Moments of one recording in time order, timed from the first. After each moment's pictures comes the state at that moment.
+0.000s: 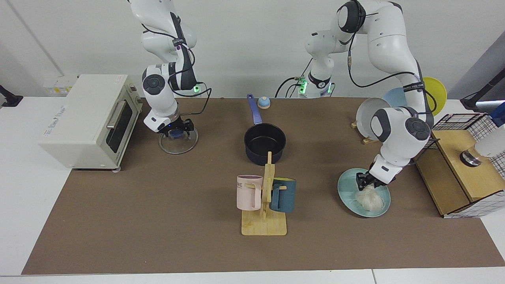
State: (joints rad) left arm 0.11 0.49 -0.11 -1.67 0.02 2.24 0.03; right arm 0.16 -0.06 -0.04 -2.48 0.00 2.27 0.05
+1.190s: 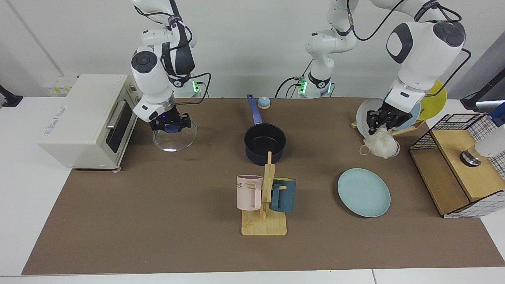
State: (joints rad) left arm 0.11 0.05 -0.15 -1.70 -0.03 1.79 -0.05; right arm 0.16 -0.09 -0.03 -2.20 0.00 2.07 0.05
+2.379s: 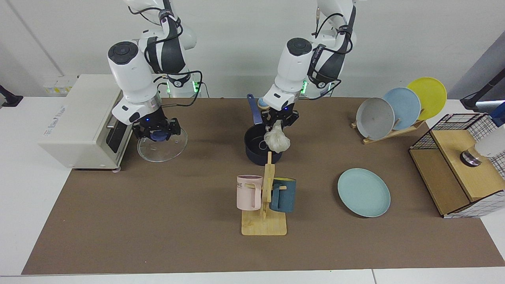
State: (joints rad) left arm 0.08 0.04 -0.68 -2.01 -0.03 2.16 -0.61; right arm 0.13 0.03 -0.04 -1.93 -0.01 1.99 0.00
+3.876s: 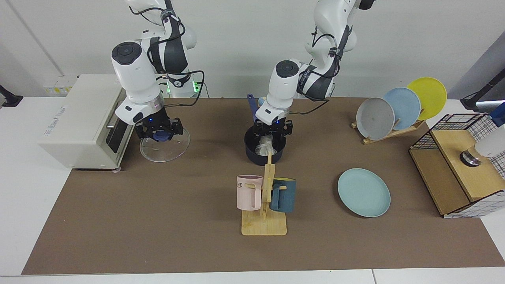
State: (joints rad) left arm 0.08 0.17 -0.71 -2.06 0.10 2.27 -0.67; right arm 0.14 0.03 -0.03 -1.93 -0.01 1.99 0.00
